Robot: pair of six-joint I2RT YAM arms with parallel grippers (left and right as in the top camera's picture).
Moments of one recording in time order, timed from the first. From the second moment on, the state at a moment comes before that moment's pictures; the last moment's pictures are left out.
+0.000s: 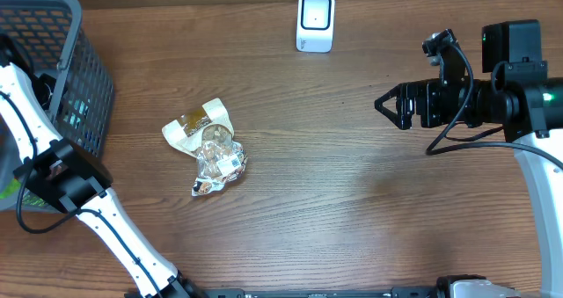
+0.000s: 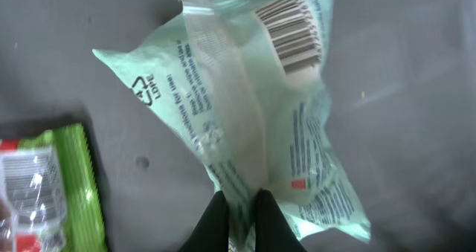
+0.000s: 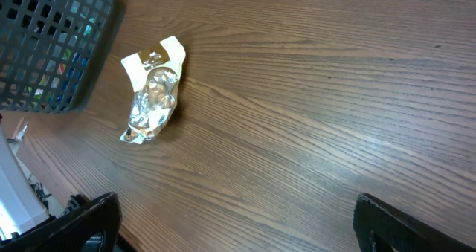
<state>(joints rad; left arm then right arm) 0.63 2.68 2.75 -1.49 -0.04 -0.47 0.06 1.43 1.57 -1.19 -0.60 -0.06</state>
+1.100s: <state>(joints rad) 0.61 2.59 2.75 -1.52 -0.13 -0.60 0.06 1.43 1.57 -1.21 -0.60 -0.06</state>
